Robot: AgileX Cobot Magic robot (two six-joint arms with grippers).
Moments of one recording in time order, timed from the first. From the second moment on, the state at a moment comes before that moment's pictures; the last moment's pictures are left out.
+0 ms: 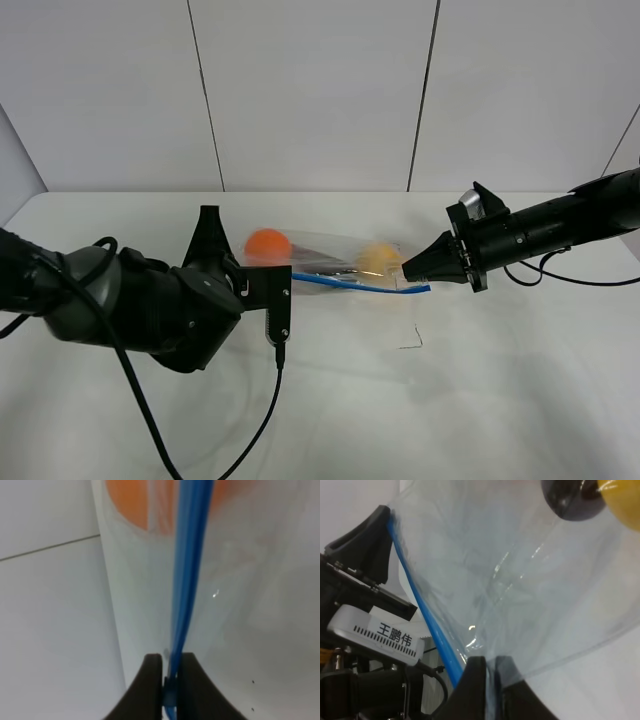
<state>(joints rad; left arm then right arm) -0.86 1.86 -0.82 1.61 0.73 -0.62 -0.07 2.06 -1.14 1.22 1.21 -0.91</state>
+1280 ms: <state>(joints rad) -0.77 1.86 -0.82 1.57 0.71 -0.68 -0.07 2.06 -1.14 1.21 1.21 -0.91</state>
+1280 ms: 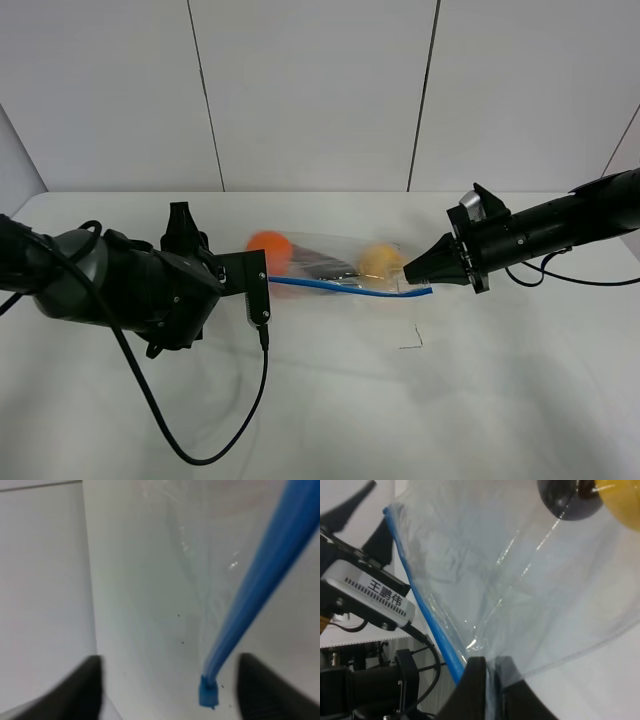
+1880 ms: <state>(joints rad) -0.77 1.86 -0.82 1.61 0.75 -0.77 -0.07 2.06 -1.14 1.21 1.21 -0.91</state>
